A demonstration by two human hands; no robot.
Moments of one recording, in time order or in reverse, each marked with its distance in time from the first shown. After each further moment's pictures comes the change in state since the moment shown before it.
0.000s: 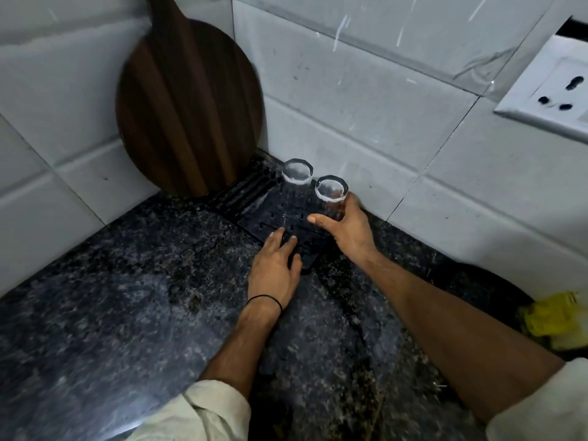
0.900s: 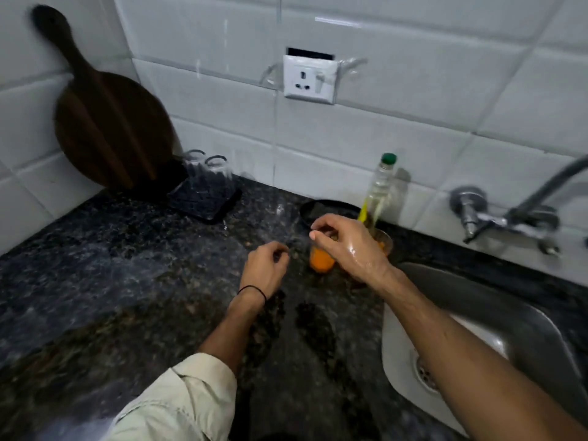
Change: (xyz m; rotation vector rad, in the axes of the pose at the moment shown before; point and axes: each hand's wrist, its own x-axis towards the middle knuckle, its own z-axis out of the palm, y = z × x) left_hand -0.221 0.187 0.045 -0.184 -0.088 0.079; right_hand -0.306 0.010 -0.250 -0.230 0.004 -0.206
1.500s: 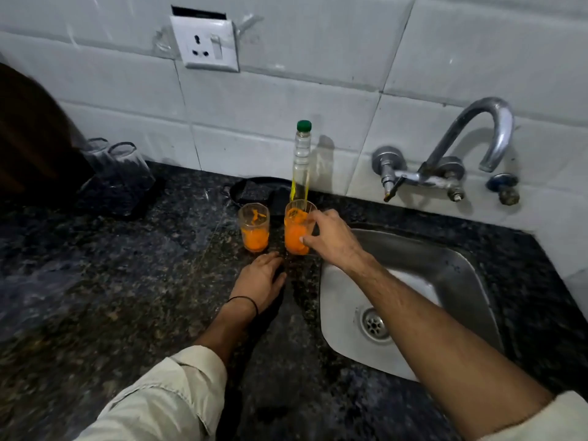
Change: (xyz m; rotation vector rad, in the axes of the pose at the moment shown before) left_hand -0.026 0.010 0.119 0.407 -0.401 0.344; right_hand -0.044 0.100 -0.035 -0.275 -0.064 0.443
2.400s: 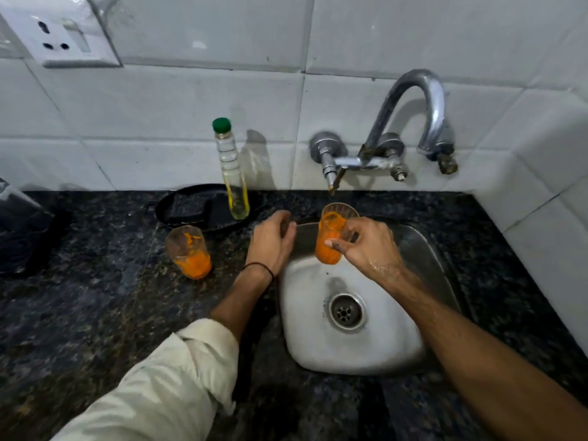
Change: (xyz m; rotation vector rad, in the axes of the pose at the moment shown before) left_hand 0.104 0.118 -0.005 -0.436 0.159 0.077; right_hand -0.048 0.117 -0.060 0.083 0.310 0.234
